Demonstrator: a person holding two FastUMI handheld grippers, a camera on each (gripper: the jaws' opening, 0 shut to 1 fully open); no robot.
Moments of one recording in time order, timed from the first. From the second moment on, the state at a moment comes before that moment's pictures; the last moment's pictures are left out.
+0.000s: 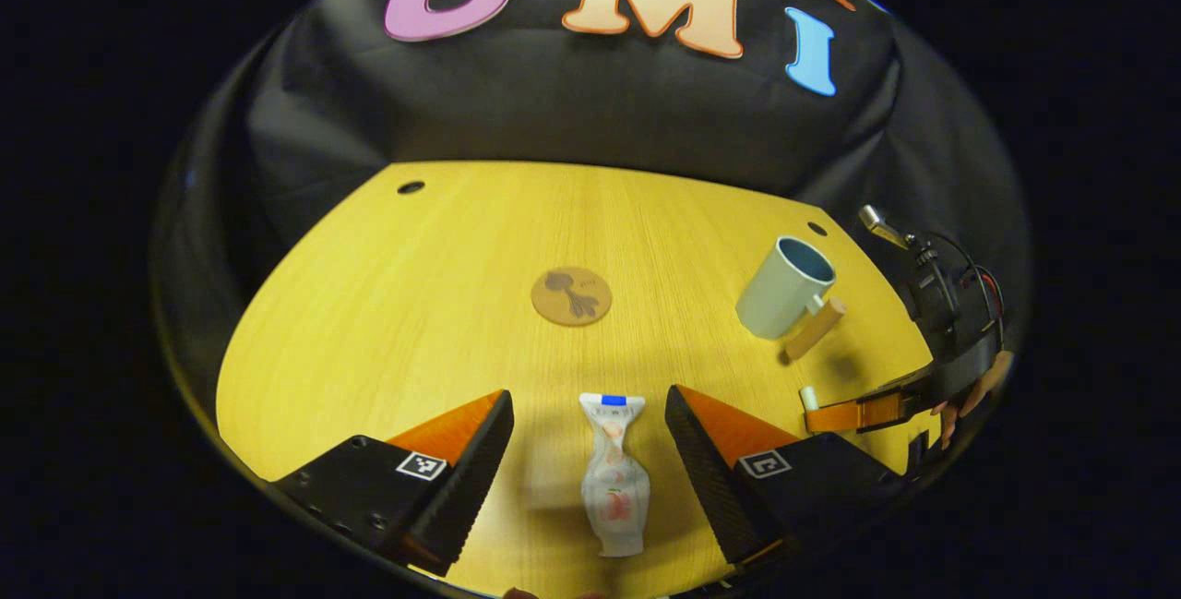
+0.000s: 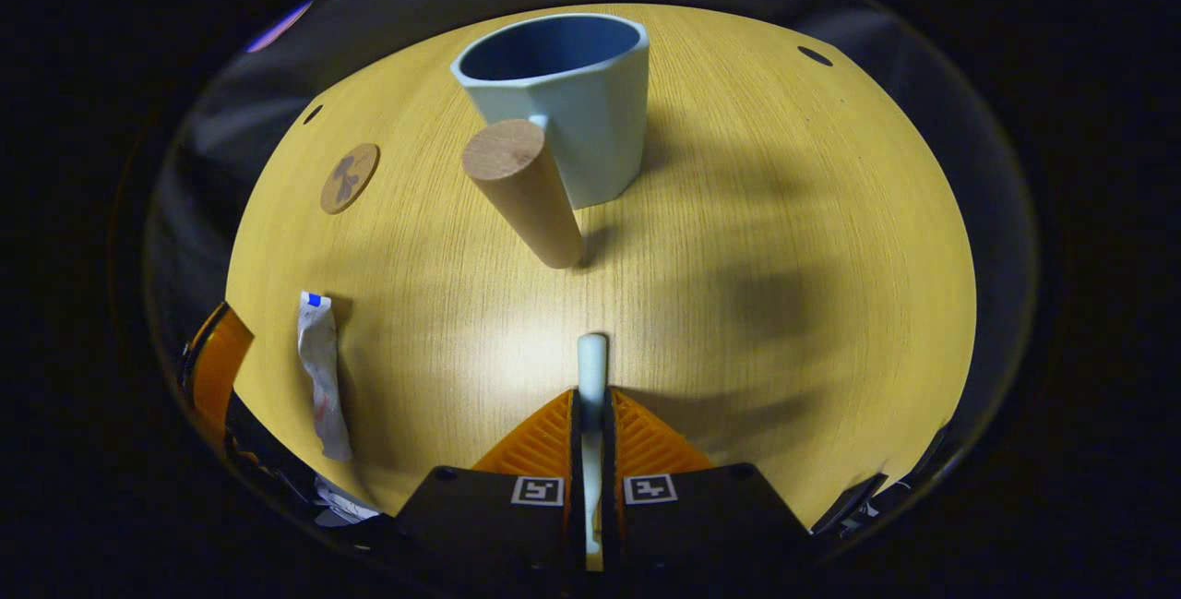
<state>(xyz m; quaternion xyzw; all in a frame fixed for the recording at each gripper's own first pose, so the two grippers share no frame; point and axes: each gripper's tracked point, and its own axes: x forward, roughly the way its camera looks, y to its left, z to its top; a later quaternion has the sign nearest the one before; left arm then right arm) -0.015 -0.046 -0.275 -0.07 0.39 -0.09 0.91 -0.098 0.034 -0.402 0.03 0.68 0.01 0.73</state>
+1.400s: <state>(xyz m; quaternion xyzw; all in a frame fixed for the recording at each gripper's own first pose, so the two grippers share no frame) -0.028 -0.072 -0.338 -0.04 0.49 -0.06 0.87 -0.102 0.036 -0.399 0.09 0.66 0.07 0.74</state>
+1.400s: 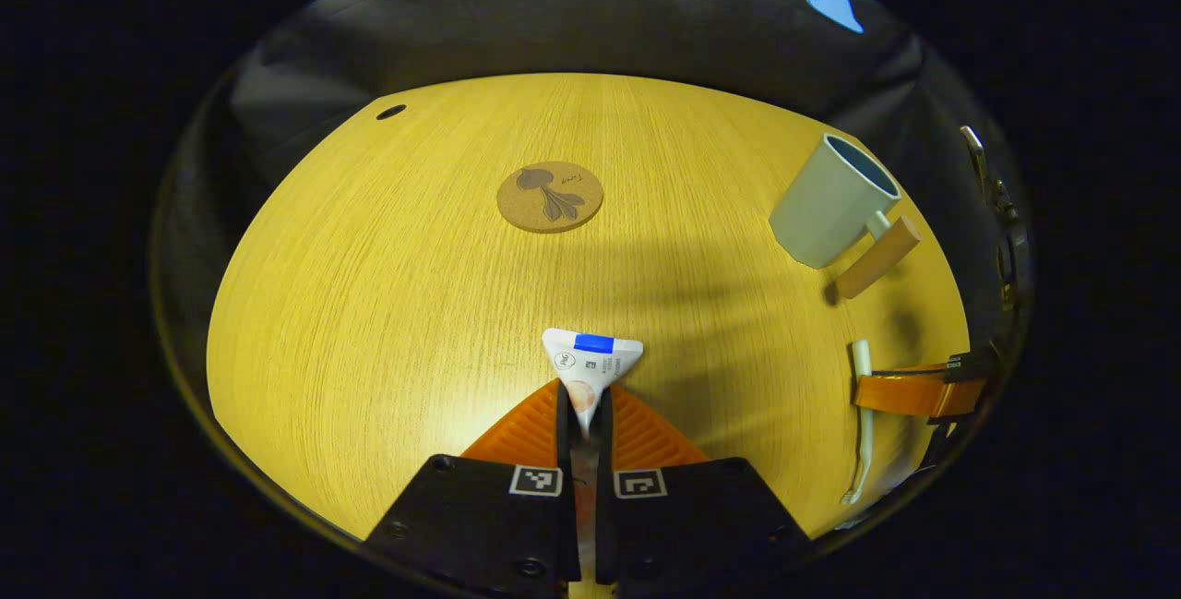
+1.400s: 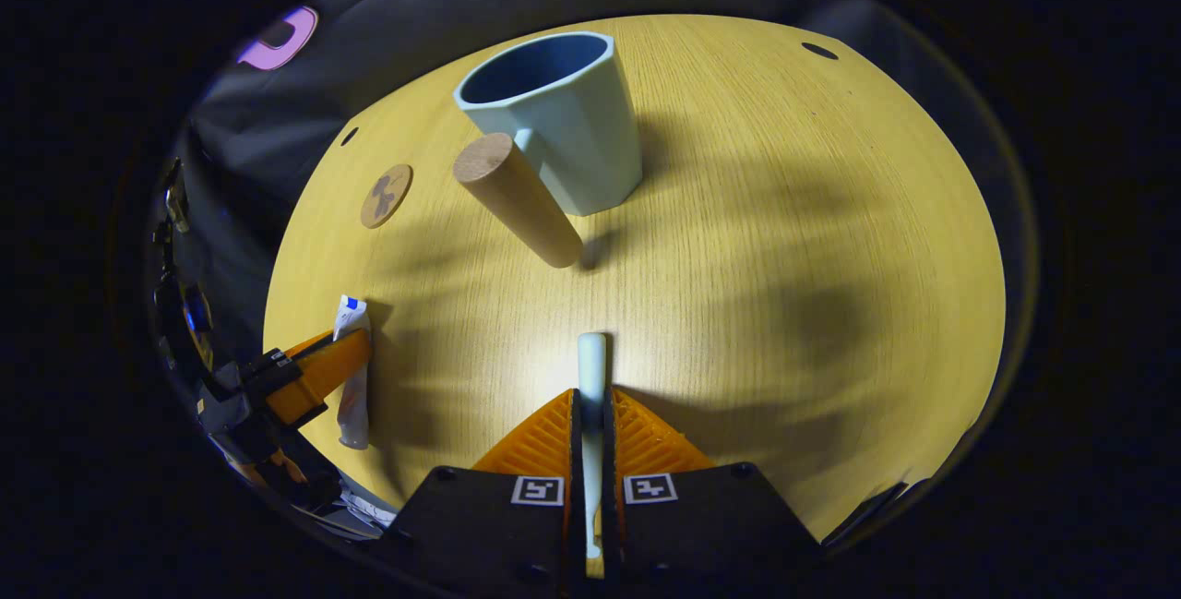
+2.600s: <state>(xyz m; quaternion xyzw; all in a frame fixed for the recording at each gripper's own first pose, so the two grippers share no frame) -0.028 -0.072 -0.335 -0.06 0.48 -0.13 0.86 0.042 0.060 -0.249 0.22 0.46 0.11 0.86</state>
